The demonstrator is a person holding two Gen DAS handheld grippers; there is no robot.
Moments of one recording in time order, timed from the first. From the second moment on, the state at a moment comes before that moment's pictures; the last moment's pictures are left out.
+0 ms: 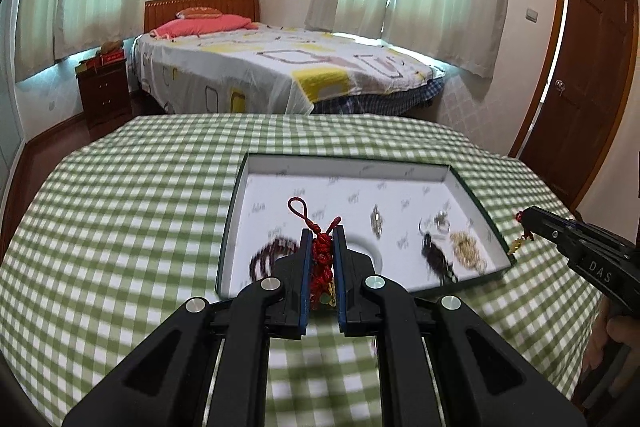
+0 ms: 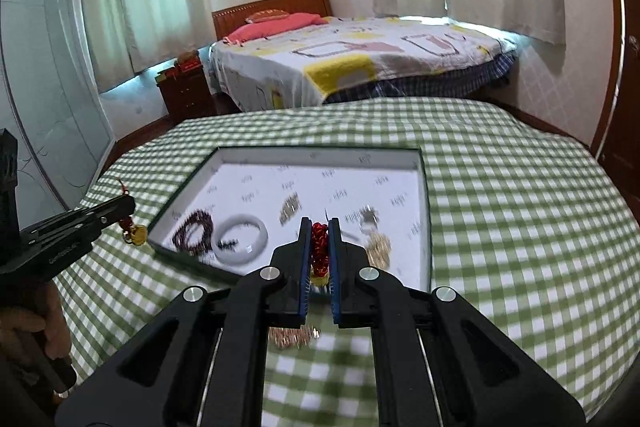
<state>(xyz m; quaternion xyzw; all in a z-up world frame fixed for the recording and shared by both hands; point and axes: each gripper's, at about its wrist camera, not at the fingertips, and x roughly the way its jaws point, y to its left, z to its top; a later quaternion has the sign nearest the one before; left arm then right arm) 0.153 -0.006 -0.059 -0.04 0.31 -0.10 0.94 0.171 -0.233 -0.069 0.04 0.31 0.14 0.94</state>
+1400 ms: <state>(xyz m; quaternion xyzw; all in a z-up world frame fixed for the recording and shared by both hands) 0.292 -0.028 -0.137 -0.04 0.43 -0.09 0.90 0.303 -0.194 -0.152 0.03 0.41 0.14 0.90</state>
